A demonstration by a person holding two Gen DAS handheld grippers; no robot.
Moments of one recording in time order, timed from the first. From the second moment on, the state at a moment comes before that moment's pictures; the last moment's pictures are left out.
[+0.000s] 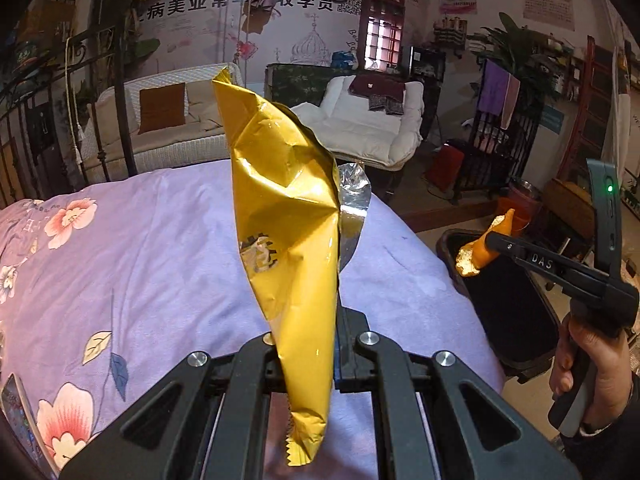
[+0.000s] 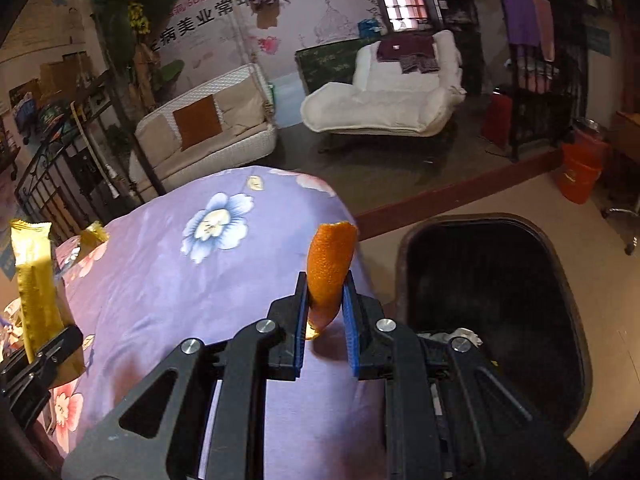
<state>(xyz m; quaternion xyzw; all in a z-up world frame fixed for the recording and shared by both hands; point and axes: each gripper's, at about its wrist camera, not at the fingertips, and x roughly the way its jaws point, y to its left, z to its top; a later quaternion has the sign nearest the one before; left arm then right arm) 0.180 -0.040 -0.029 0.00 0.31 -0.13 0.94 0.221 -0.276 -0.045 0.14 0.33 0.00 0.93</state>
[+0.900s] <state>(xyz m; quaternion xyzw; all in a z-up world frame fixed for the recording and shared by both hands) 0.211 -0.134 -0.048 0.05 0.35 -0.25 0.90 0.222 -0.366 -0.108 0.21 0.39 -0.18 0.88</state>
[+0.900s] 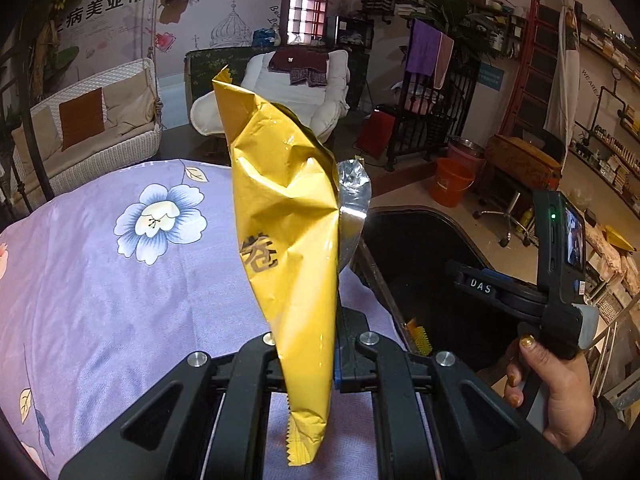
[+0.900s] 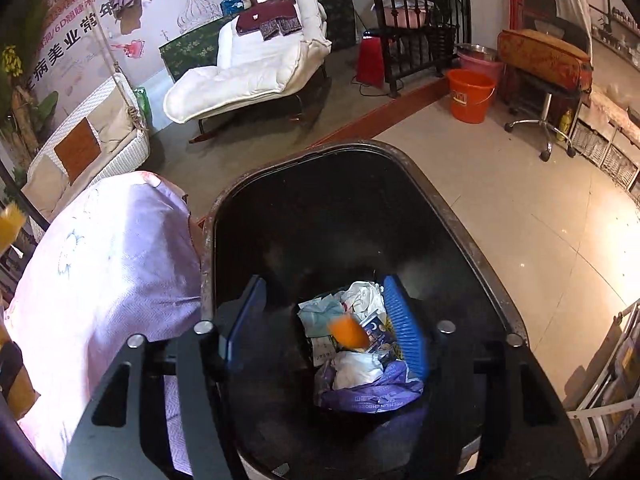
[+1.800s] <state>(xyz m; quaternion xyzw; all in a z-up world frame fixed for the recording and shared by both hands) 0.239 -0.274 -0.081 0.14 0.42 -0.38 0.81 0.123 -0.336 -0.094 0.18 0.35 -0.18 0.90</state>
